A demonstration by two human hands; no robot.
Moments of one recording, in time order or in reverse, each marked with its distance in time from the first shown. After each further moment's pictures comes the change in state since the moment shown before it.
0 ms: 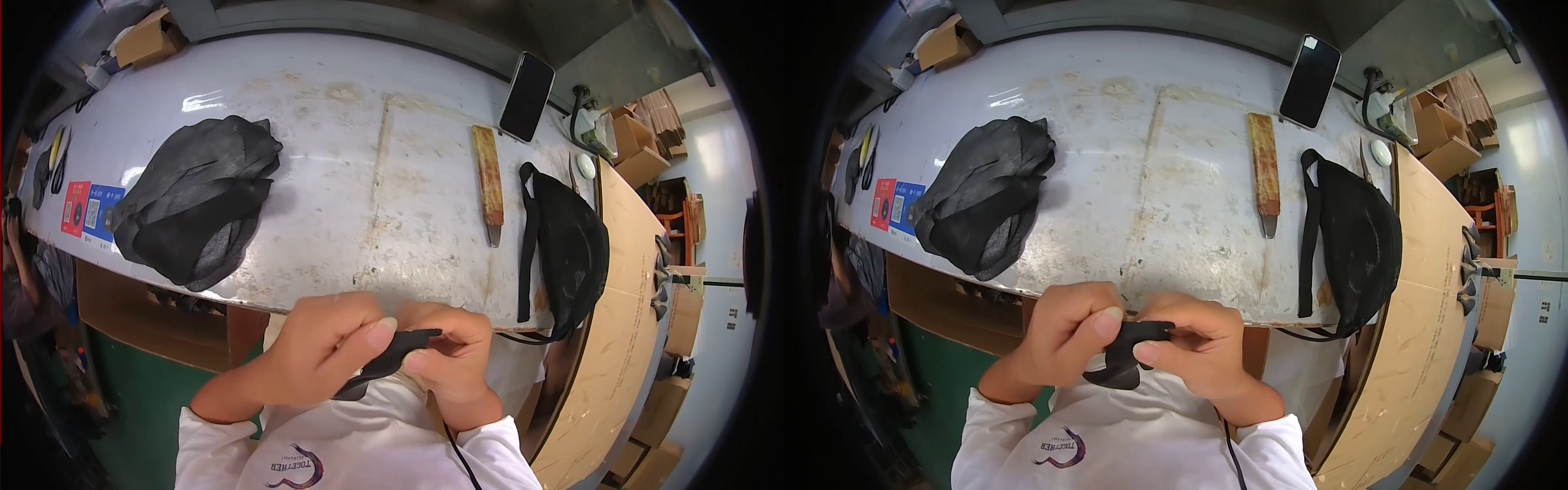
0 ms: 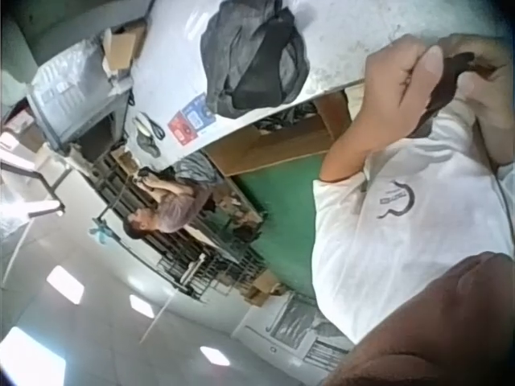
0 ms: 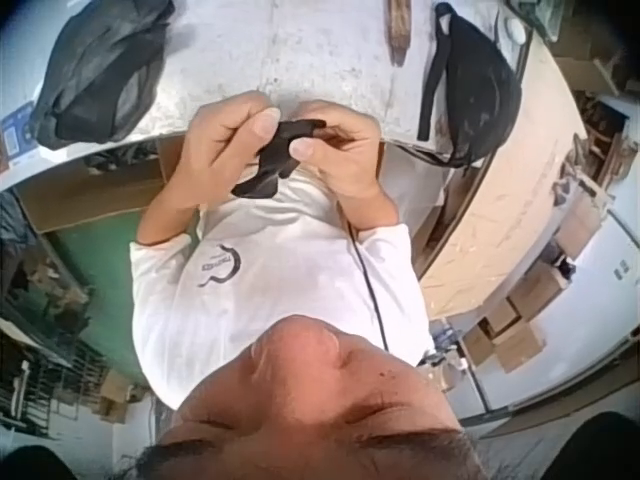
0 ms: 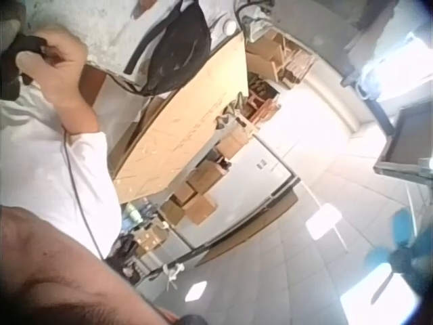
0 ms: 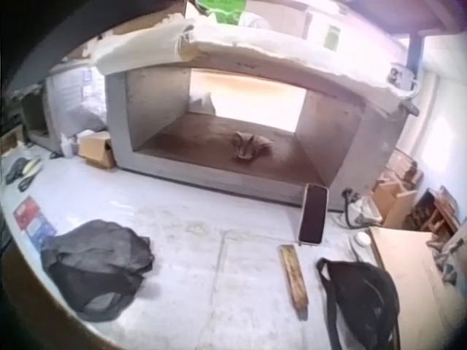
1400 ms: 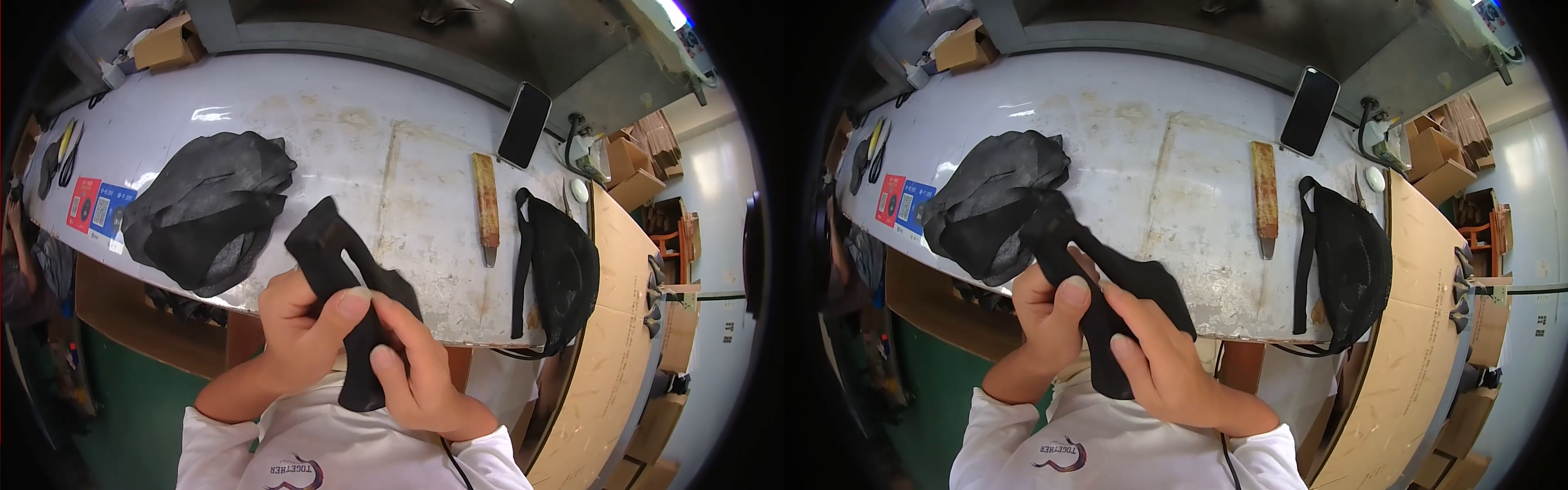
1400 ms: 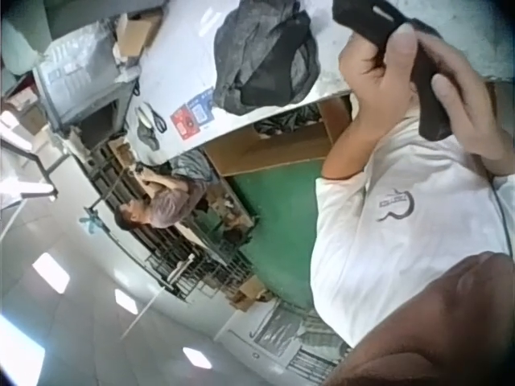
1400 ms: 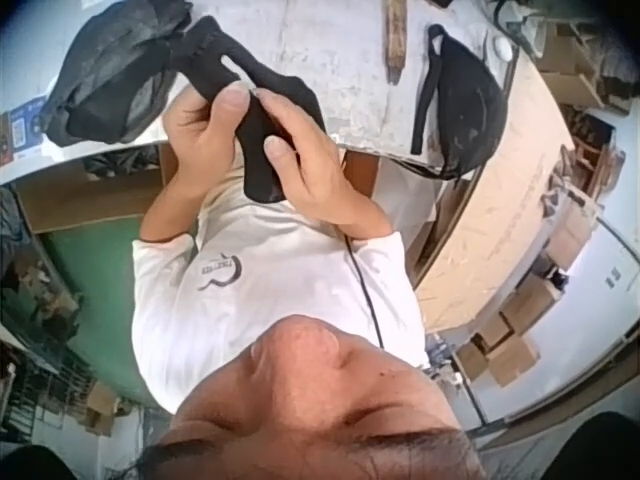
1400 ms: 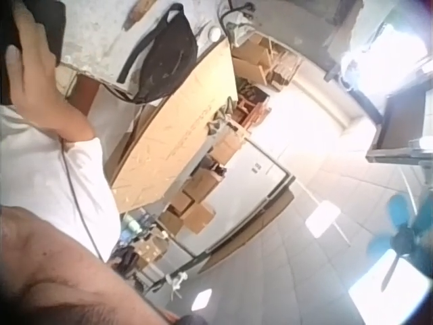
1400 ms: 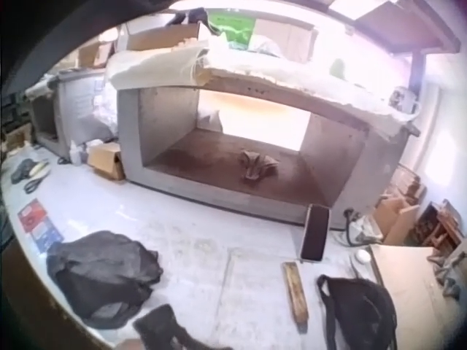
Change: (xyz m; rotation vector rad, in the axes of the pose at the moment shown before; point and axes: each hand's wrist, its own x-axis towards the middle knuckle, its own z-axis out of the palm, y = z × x) left_hand 0.010 -0.007 0.001 -0.259 0.496 0.196; right_hand 0.013 -0.013 0.045 -0.740 -0.071 -0.173
